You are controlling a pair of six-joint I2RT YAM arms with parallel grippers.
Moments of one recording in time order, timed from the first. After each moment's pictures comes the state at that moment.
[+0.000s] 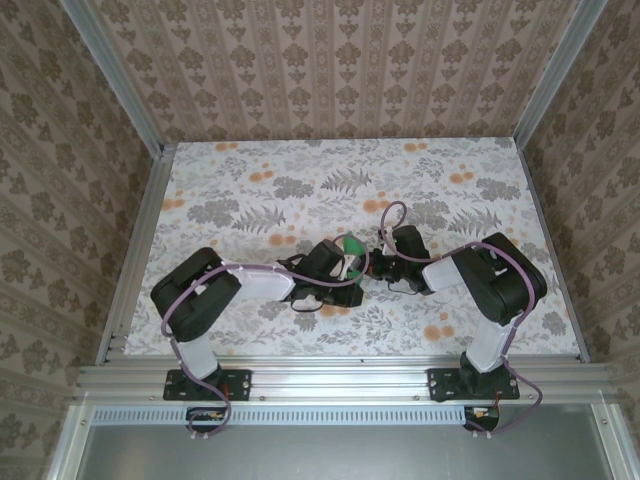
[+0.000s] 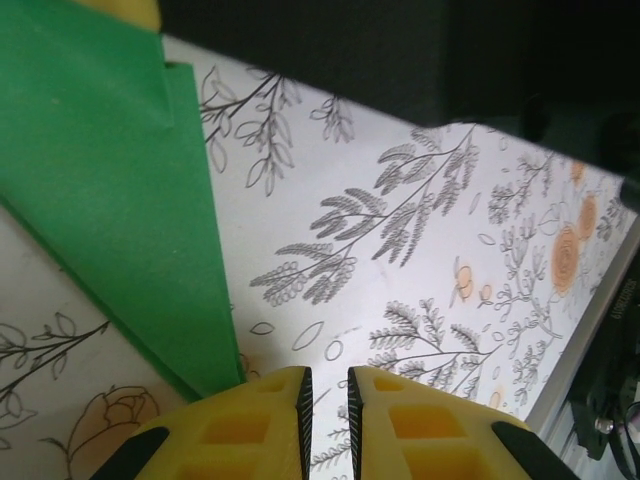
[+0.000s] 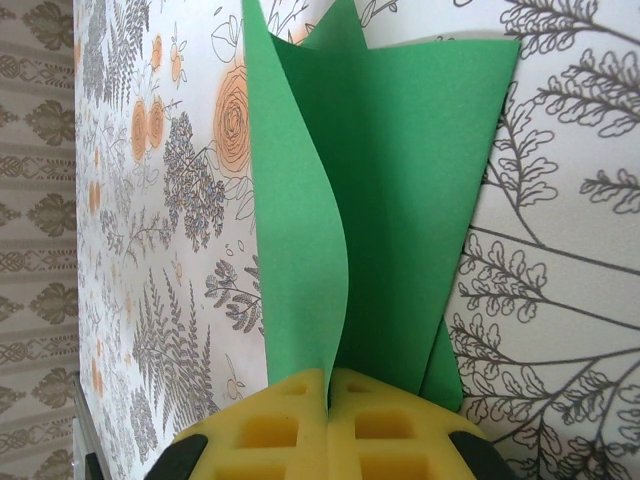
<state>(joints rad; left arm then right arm) -0.95 1.78 0.83 0.05 0.46 -0.66 0.40 1.80 0.58 0.51 -0.51 0.81</state>
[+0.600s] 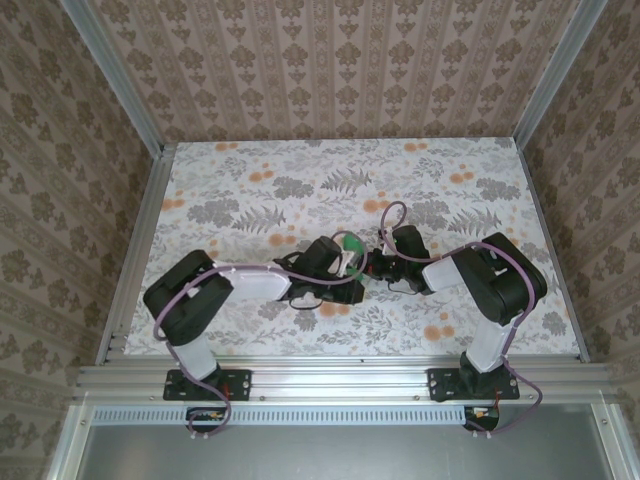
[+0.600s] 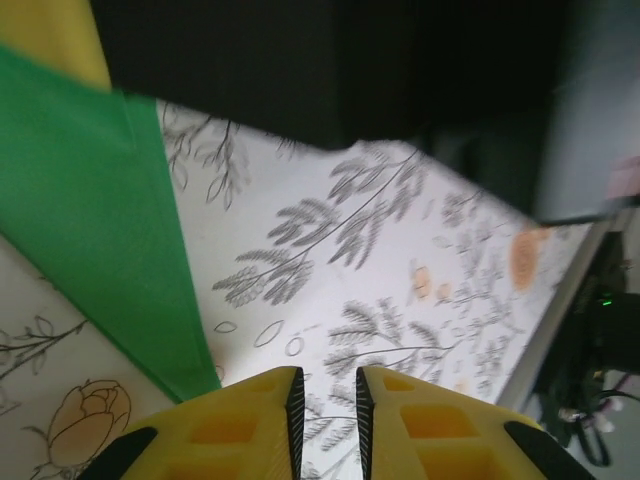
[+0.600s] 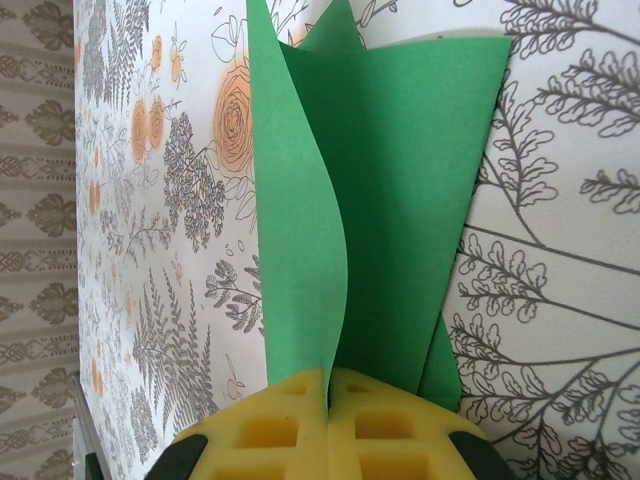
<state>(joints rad) -0.93 1.71 0.82 0.07 0.49 -0.66 0.40 1.80 0.58 0.51 -0.51 0.81</state>
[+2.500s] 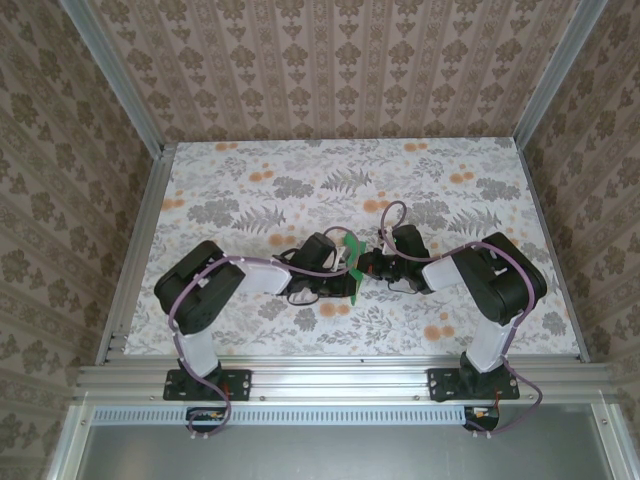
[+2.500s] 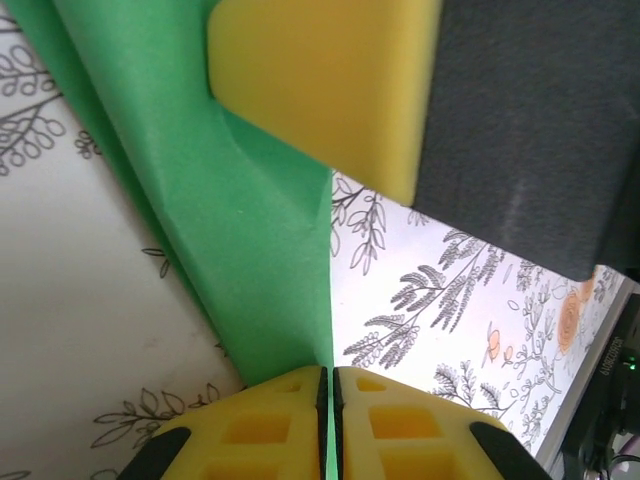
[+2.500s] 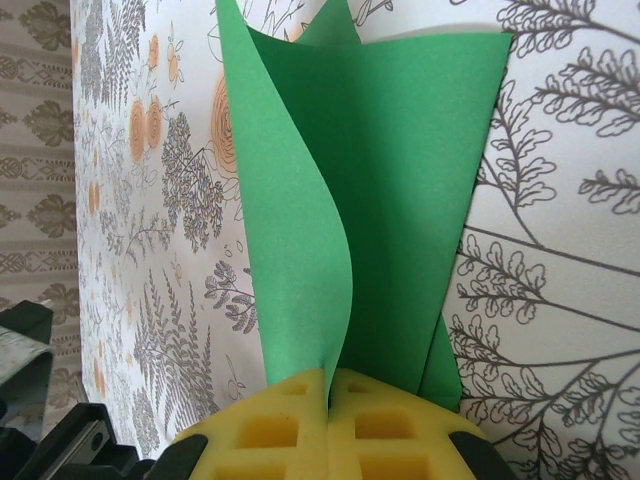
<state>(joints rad) -0.87 1.82 0.83 0.12 0.49 -0.72 0.40 1.81 0.59 0.50 -0.51 0.81</state>
